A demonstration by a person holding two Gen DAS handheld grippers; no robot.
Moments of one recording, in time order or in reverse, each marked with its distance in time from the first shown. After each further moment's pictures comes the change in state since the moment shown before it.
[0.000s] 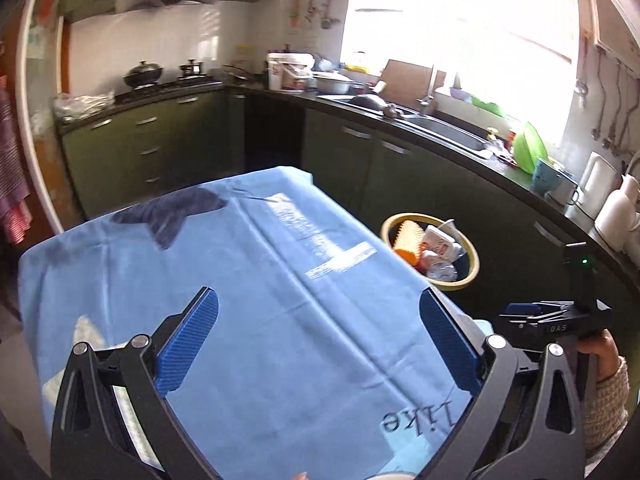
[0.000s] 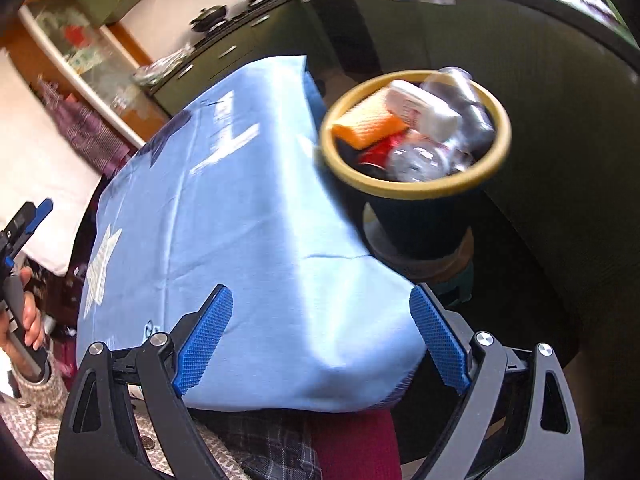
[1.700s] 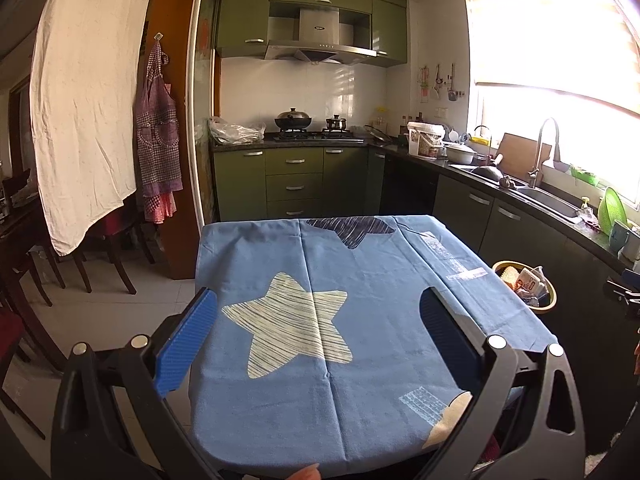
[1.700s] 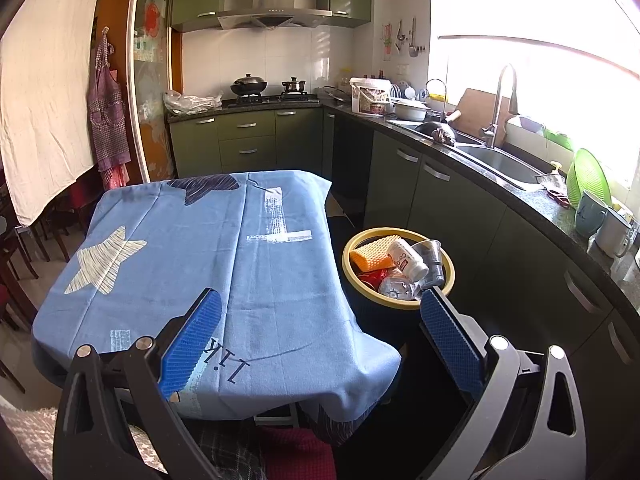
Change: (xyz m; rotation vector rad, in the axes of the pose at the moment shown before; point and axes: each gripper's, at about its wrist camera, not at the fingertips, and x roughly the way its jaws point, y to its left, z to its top) left arm -0.196 0.060 -0.095 -0.160 -0.230 0.419; right arm -0.154 0.146 -0.069 -0.327 -0.411 -0.254
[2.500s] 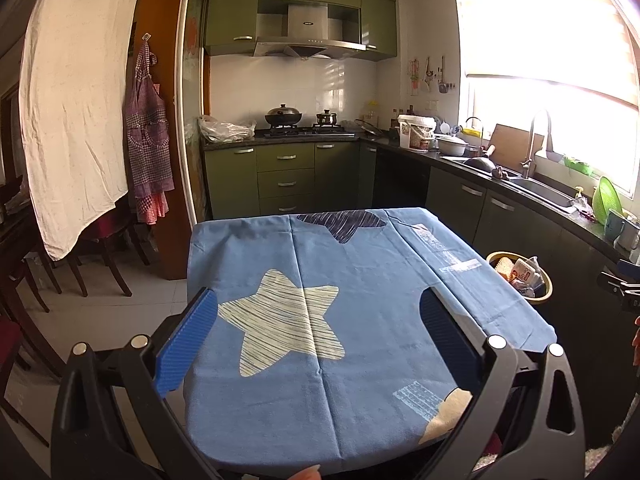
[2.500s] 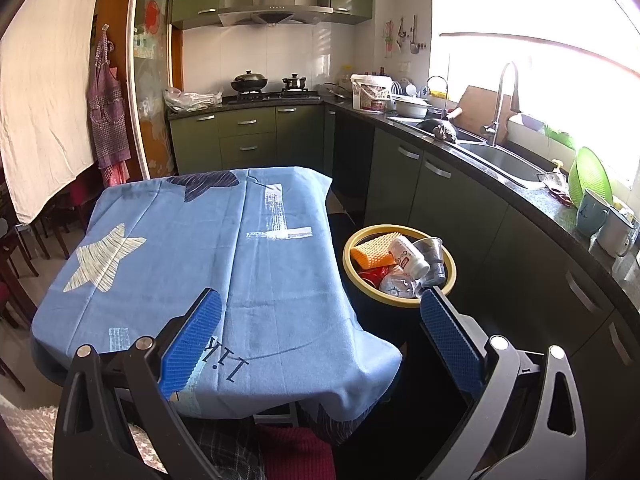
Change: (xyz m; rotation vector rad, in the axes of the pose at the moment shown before) left arm 0.005 -0.008 -0.002 0.028 0.015 -0.023; right arm 0.006 0.004 0.001 -0.004 0.011 0.002
